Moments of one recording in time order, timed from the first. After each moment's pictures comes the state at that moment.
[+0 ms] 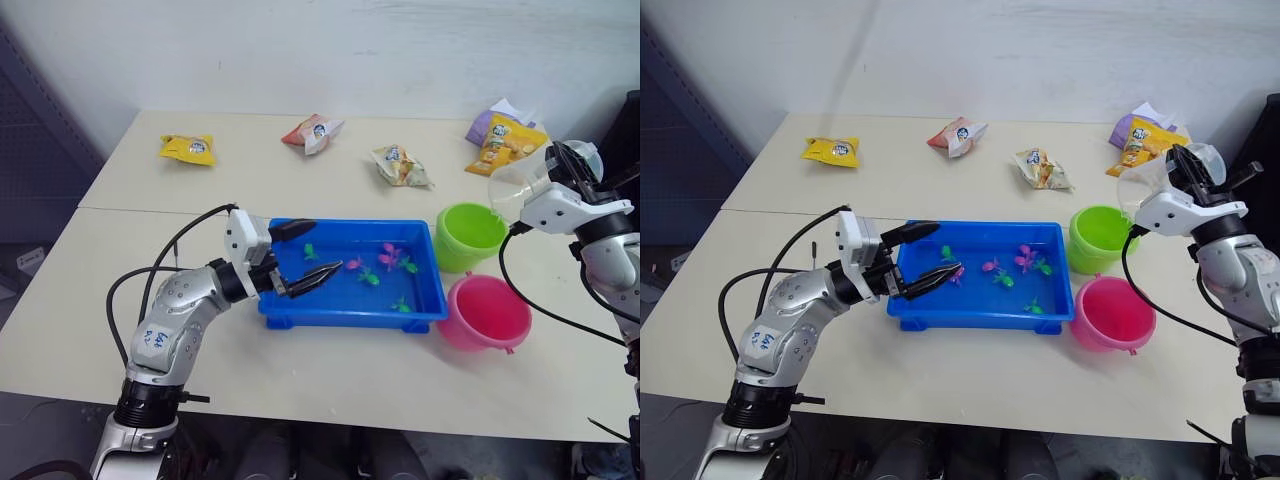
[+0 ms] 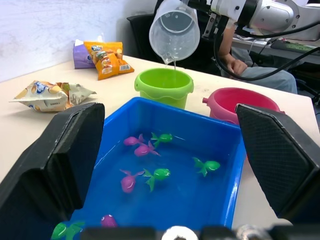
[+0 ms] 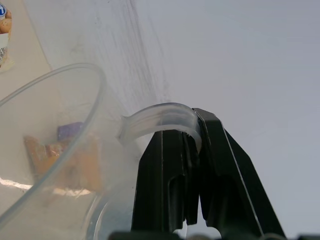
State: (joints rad) left arm -0.35 0.38 -0.02 -0.26 -0.47 0.34 -0.75; right arm -0.50 -0.93 -0.05 0.49 -0.52 -0.52 -0.16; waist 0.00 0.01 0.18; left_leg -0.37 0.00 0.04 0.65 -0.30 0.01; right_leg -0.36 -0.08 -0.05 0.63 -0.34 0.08
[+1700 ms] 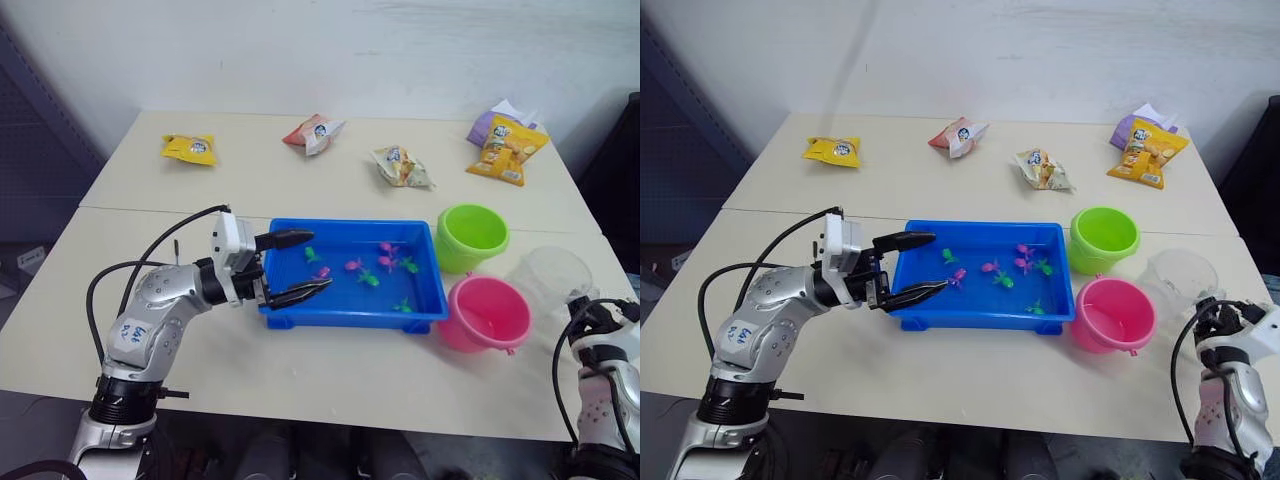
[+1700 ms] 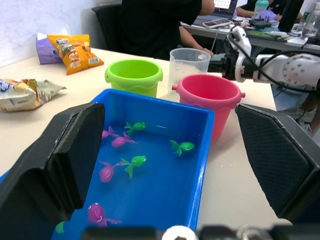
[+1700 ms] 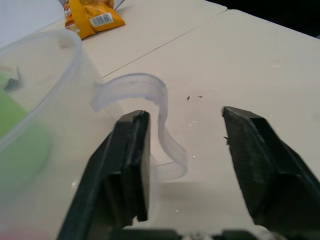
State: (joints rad) left arm -0.36 0.51 0.00 -0.24 -0.55 0.36 -0.92; right arm -0.04 -0.39 -0.67 0.17 0.64 0.22 0.22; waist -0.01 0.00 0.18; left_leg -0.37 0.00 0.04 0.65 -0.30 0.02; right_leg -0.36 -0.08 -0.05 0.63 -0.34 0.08
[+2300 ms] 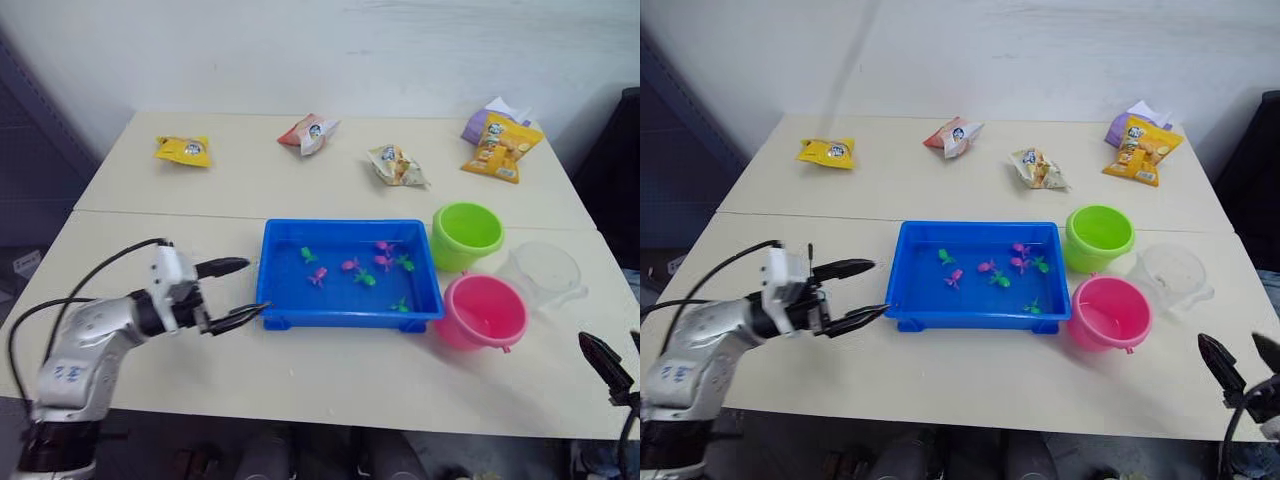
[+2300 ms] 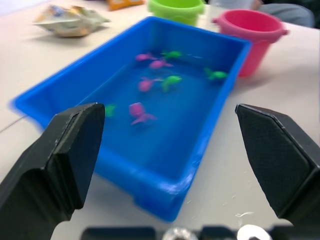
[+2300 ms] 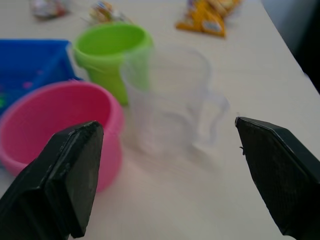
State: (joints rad) left arm 0.04 0.67 0.33 -0.23 -0.51 0.21 -0.93; right arm 0.49 -0.61 -0.85 -0.39 0.83 0.25 0.79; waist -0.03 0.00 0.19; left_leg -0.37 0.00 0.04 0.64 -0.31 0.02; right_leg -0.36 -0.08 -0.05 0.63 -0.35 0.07
